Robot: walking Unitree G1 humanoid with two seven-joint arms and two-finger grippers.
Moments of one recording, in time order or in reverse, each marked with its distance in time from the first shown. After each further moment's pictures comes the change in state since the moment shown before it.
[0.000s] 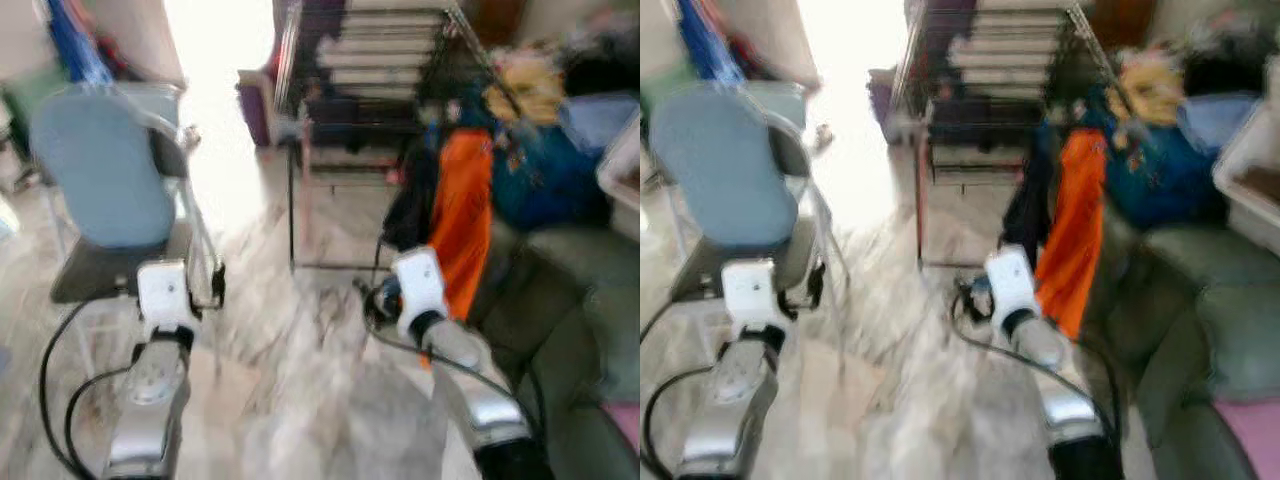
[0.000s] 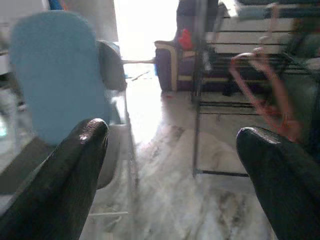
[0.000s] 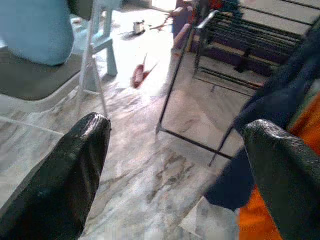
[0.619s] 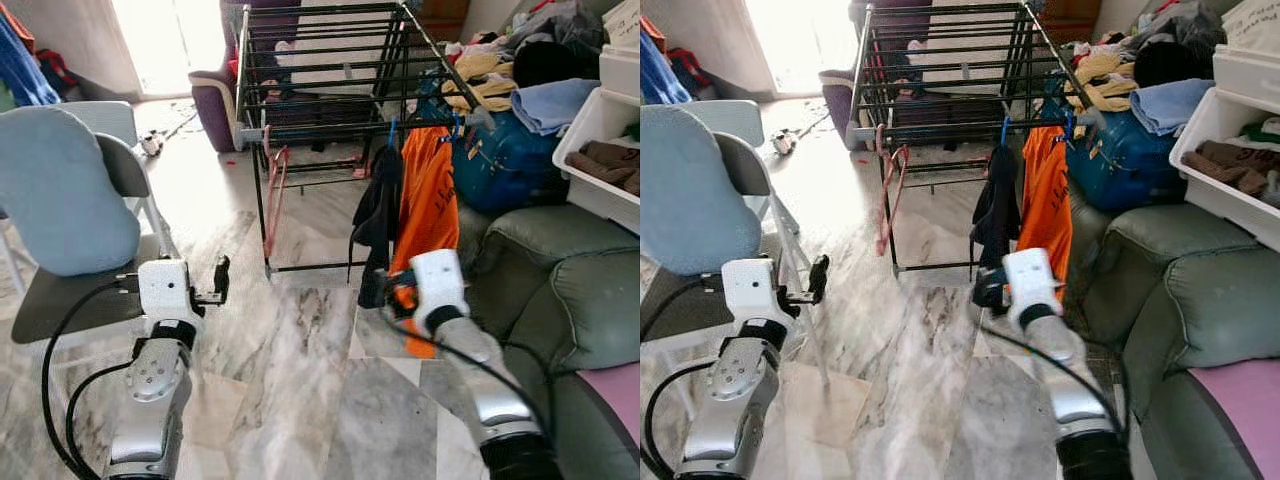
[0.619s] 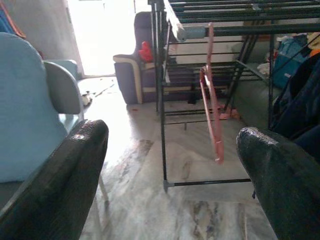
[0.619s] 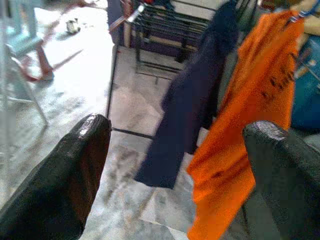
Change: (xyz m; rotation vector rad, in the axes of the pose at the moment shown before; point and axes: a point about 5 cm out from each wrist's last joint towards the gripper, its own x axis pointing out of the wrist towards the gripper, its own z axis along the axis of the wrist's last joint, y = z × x) left arm 0.000 -0.001 0.007 -0.017 -0.038 -0.035; right arm -0.001 -0.015 -0.003 -0.021 0.002 -0.136
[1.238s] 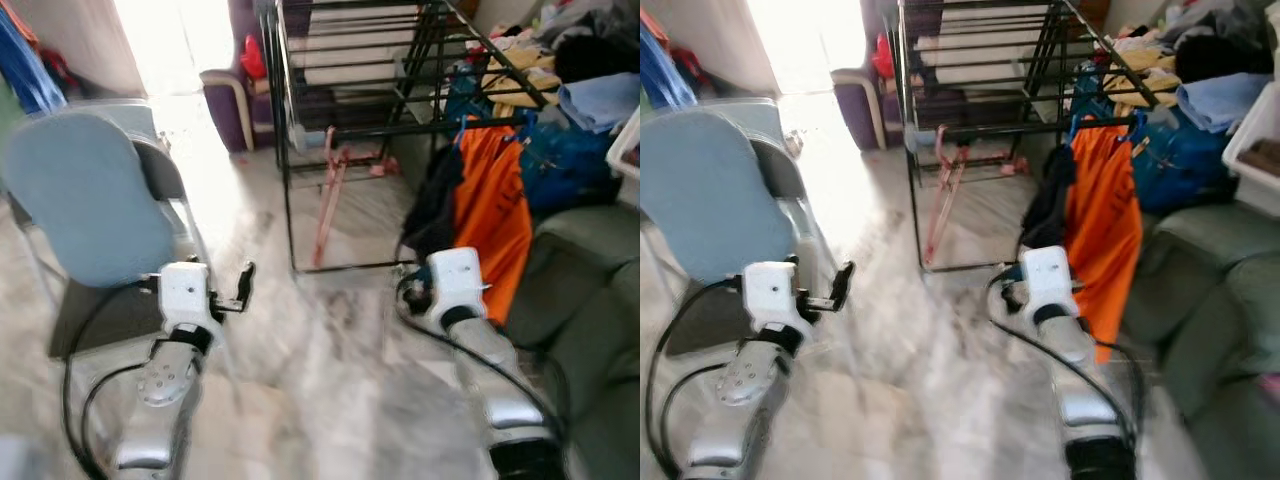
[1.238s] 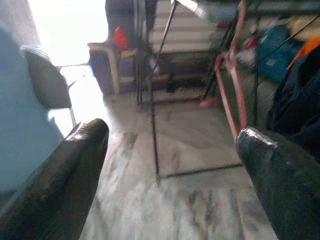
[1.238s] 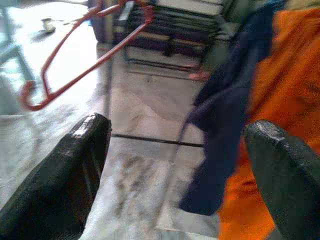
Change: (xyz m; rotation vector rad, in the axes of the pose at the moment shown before) left arm -0.008 -0.015 -0.008 -0.033 0.037 -0.137; right arm -0.002 -0.007 0.004 0.029 -0.003 -0.073
